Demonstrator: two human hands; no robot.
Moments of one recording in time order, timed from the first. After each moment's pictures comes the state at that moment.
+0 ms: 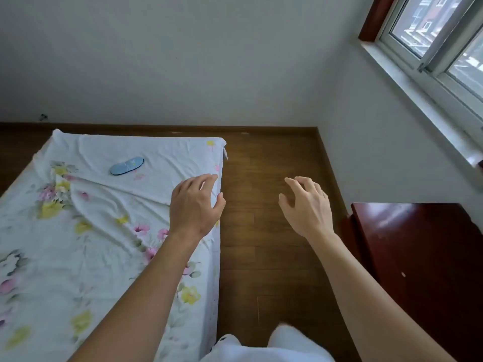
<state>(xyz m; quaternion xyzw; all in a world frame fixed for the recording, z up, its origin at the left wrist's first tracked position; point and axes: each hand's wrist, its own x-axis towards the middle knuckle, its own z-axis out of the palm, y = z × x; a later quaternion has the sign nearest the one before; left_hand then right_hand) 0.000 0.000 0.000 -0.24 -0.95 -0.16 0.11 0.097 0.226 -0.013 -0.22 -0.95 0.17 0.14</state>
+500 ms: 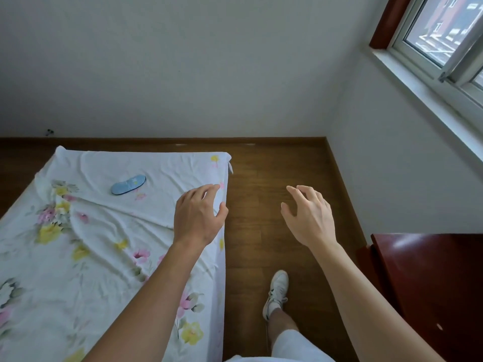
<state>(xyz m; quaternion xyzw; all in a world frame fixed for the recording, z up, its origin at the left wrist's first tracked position) -0.092 0.038 -0.020 -0.23 -0.95 -0.16 0.10 0.009 0.262 -0.029 -0.22 -0.95 0.18 0.13</state>
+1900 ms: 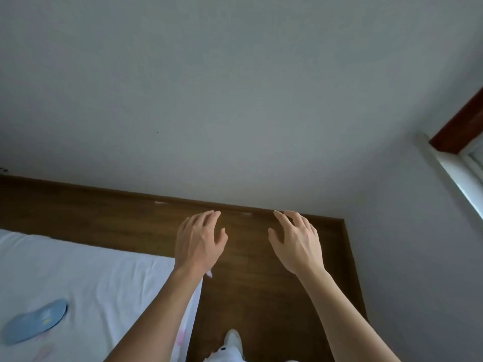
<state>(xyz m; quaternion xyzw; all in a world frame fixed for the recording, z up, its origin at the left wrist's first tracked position) -0.680 0.378 -0.042 -0.18 -0.97 -0.17 0.07 -0.604 0.592 -0.023 -0.16 -0.97 0.16 0.07</state>
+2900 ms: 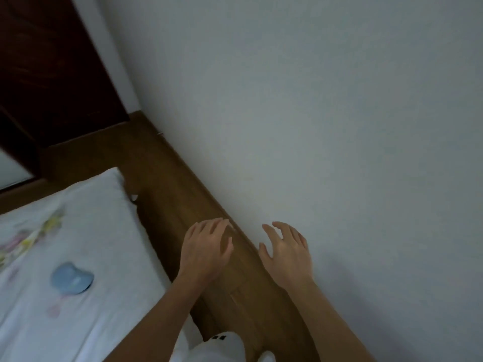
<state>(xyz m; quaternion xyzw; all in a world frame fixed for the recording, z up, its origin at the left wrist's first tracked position) -1.037 0.403 -0.040 0.17 -0.97 -0.11 0.12 -1.114 0.585 -0.035 0.26 -0.95 0.19 0.01</state>
